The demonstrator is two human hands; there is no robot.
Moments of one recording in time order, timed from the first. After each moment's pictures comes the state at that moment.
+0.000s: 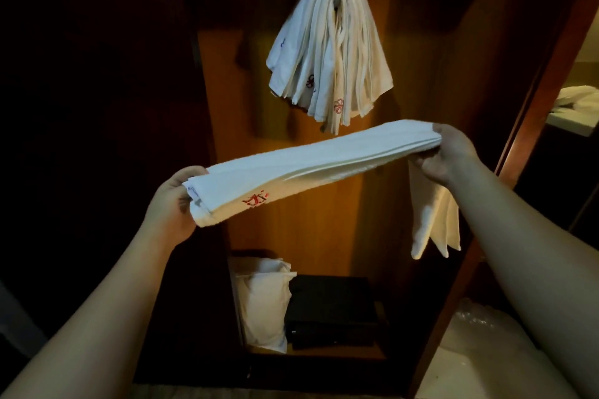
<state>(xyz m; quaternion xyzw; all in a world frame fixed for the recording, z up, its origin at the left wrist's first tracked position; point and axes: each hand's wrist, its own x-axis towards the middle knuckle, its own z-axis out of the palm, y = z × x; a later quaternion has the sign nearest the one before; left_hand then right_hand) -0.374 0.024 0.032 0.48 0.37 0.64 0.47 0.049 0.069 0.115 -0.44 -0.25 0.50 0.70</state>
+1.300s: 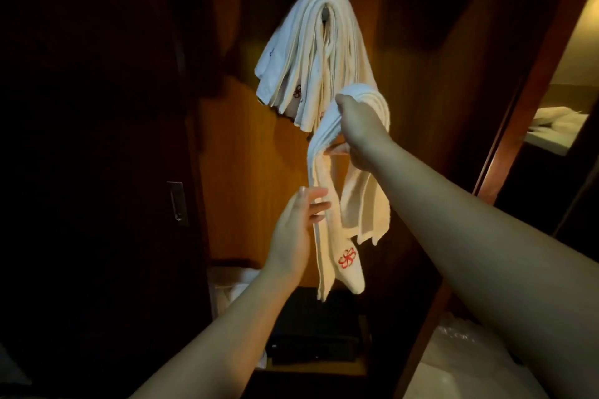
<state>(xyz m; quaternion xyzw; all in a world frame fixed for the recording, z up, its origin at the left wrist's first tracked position) -0.167 -0.009 0.019 0.57 0.35 0.58 0.47 -0.060 0.055 0.170 -0.52 -0.52 0.39 0.55</state>
